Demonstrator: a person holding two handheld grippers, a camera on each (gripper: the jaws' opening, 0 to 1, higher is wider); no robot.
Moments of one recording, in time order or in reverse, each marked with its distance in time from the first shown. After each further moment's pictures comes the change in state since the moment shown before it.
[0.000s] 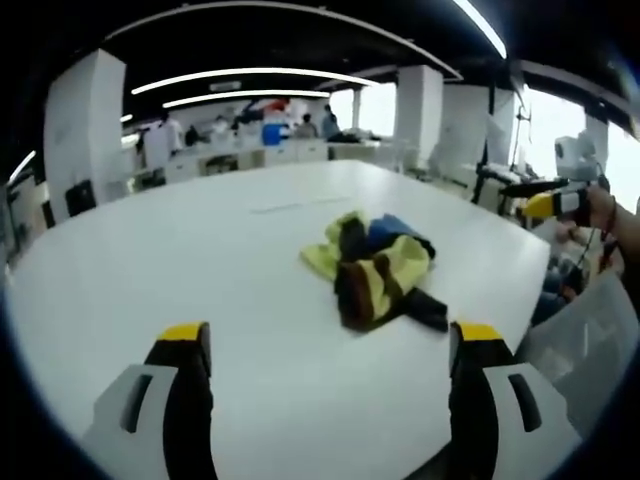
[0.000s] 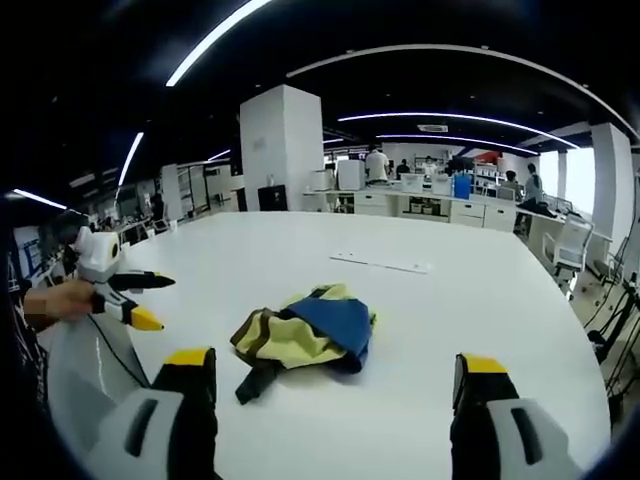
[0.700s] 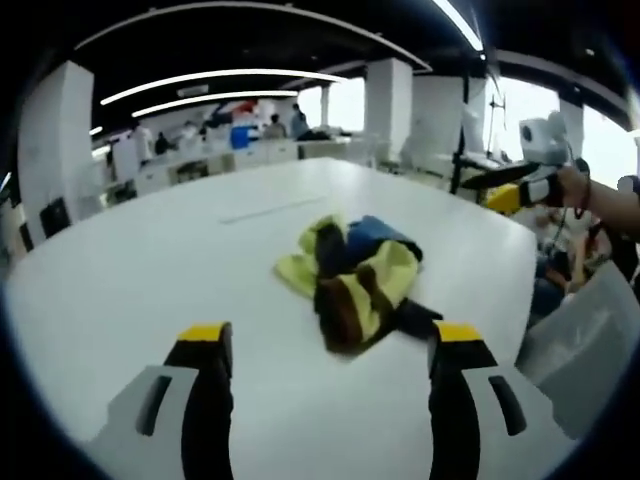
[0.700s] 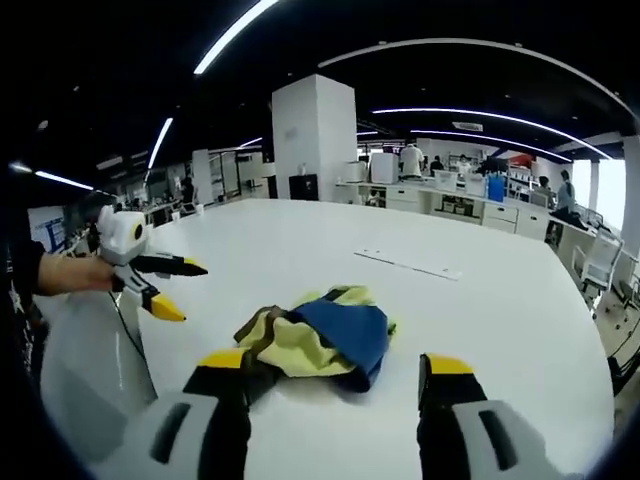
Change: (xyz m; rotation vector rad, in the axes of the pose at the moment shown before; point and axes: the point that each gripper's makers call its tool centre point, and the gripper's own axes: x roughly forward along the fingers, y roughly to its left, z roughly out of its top) left arm 0.045 -0.017 0.008 0.036 0.006 -0.116; right arm 0.047 0.004 0.010 -0.078 0.043 0.155
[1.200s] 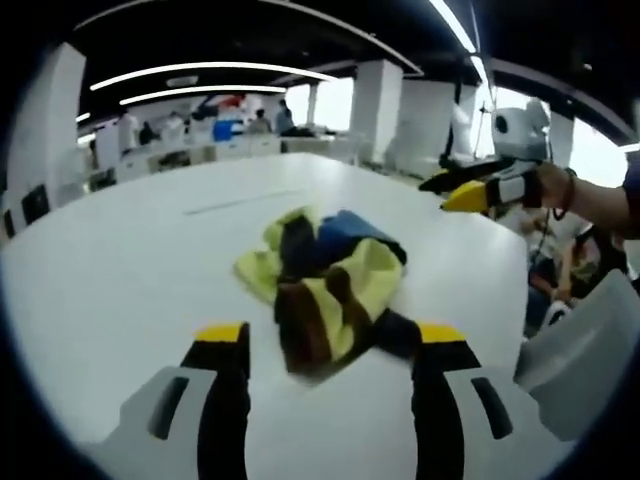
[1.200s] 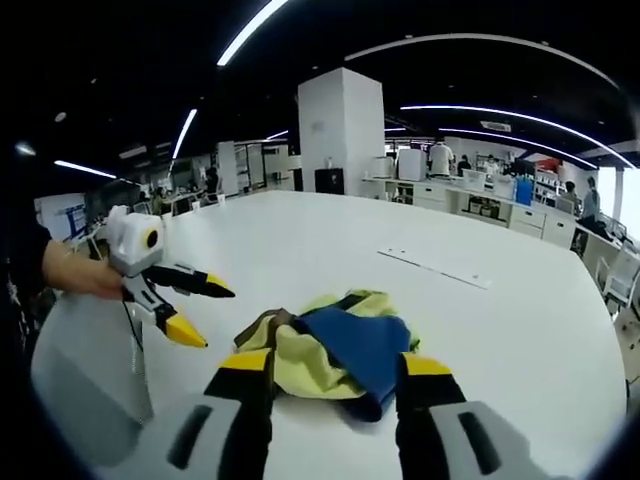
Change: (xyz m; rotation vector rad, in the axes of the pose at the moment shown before) left arm 0.046 -0.028 -0.009 -0.028 0.016 -0.095; right arm 0.047 0.001 0.000 -0.045 0.019 0.098
